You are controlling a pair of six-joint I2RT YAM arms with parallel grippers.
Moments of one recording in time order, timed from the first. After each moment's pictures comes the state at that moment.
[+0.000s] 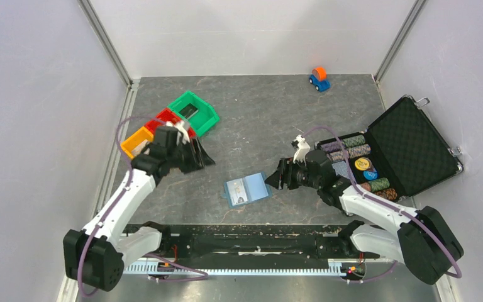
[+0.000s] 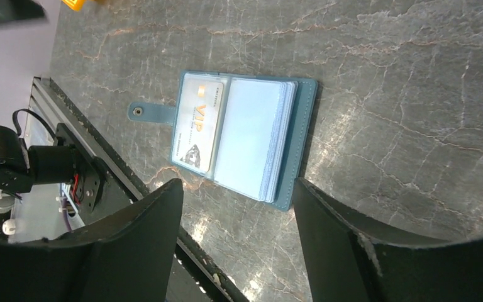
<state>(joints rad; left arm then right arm) -0.24 1.06 0.86 -0.56 0.34 -0.56 0.60 1.10 0.42 0.16 -0.32 0.58</state>
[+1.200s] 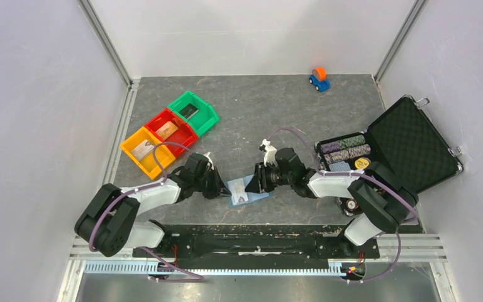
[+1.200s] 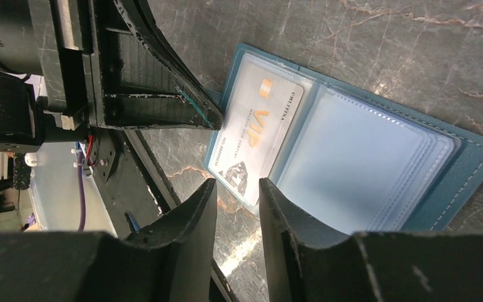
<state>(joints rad) -0.55 1.32 0.43 0.00 0.34 -0.82 0.75 1.55 0.57 0.40 -0.46 0.59</state>
